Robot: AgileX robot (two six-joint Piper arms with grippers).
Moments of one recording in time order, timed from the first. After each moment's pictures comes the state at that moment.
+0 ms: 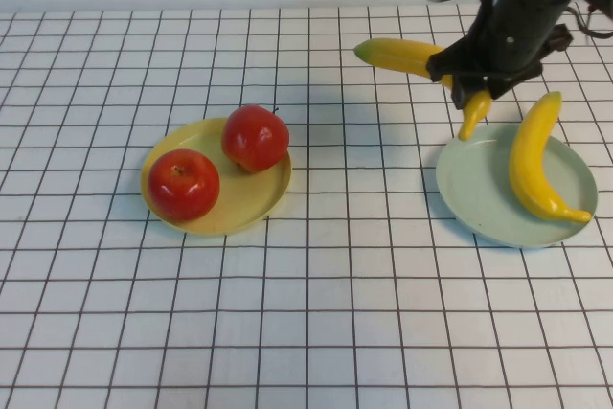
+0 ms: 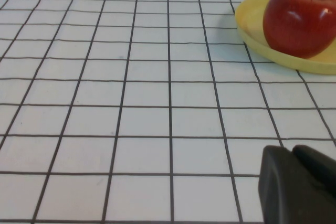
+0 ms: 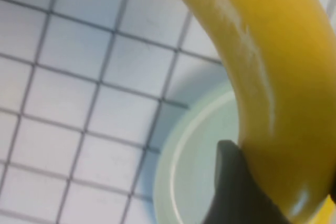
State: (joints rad) right arm 0.33 2.14 -2.10 -0.03 1.23 0.05; left arm -0.07 -0.01 0.03 -0.03 0.37 0.00
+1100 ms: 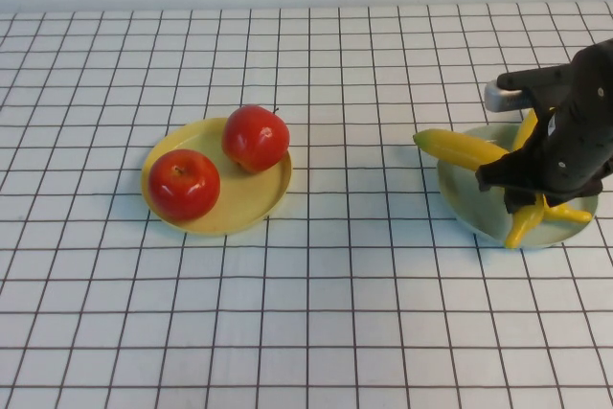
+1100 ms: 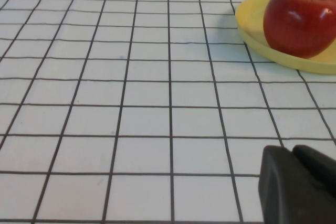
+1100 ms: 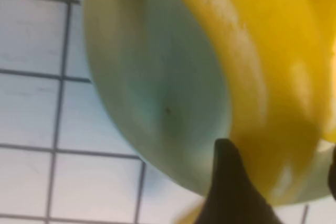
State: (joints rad) right arm 0.32 1.81 -1.30 -0.12 0.83 0.26; left arm -0.07 -0.01 0.03 -0.03 0.37 0.00
